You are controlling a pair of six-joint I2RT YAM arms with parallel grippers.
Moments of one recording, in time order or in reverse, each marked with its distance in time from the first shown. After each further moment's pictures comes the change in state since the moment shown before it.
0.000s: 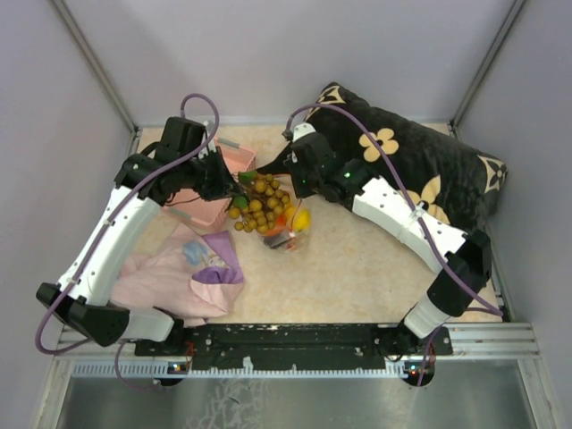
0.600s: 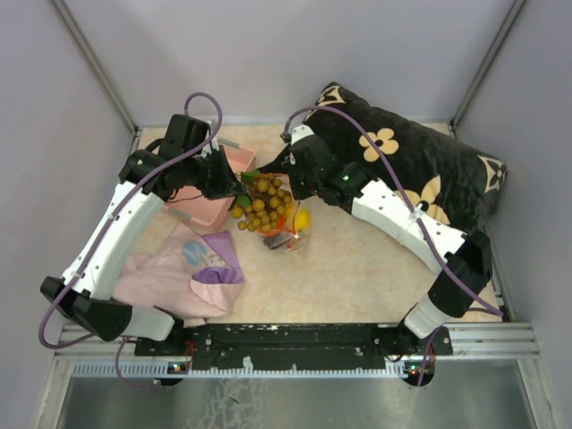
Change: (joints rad) left arm 0.000 0.050 0.059 -0.020 0.008 -0.011; right arm 0.018 -0.011 -0.038 0.049 -0.010 0.000
